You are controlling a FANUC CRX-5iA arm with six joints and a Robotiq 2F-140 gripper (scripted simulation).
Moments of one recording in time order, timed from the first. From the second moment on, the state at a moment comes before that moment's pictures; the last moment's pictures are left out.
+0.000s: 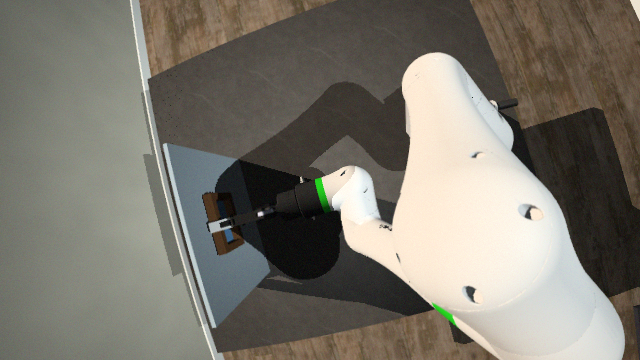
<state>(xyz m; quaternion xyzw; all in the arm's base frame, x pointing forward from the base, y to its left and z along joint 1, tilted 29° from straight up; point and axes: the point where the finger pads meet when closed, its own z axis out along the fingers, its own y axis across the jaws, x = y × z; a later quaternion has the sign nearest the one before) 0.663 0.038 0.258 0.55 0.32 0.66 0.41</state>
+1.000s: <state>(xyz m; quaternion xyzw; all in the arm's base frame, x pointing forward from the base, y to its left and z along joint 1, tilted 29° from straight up) 0.660 0.038 0.258 0.55 0.32 0.66 0.41</state>
